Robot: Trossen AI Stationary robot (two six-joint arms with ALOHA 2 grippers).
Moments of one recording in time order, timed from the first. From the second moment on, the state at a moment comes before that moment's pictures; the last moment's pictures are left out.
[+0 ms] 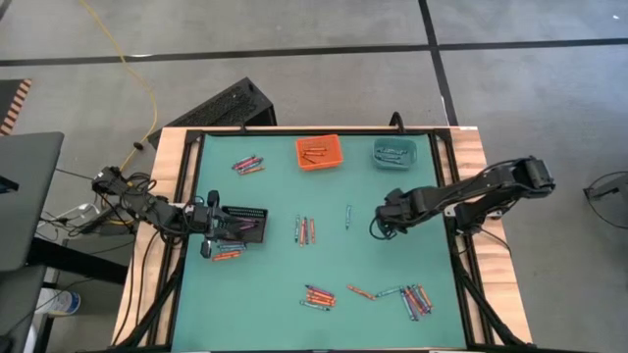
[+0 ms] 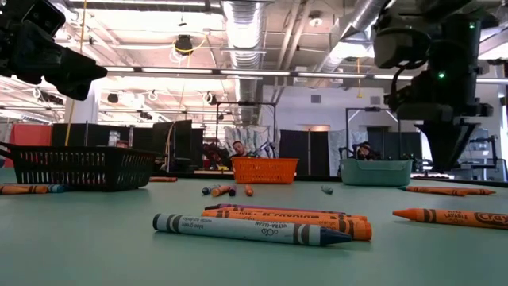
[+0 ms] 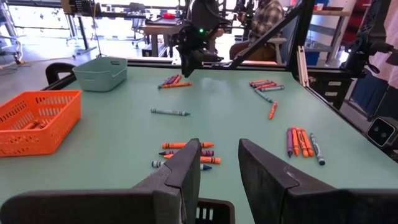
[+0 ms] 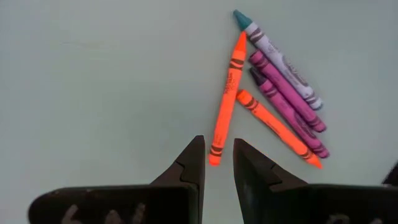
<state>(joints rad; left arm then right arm) -0.53 0.01 0.06 -0.10 -0.53 -0.09 0.10 1.37 0.76 -0.98 0.23 1.10</state>
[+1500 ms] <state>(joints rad) -0.53 0.01 0.06 -0.10 -0.53 -0.09 -0.12 1.55 0.76 -1.06 0.29 0.23</state>
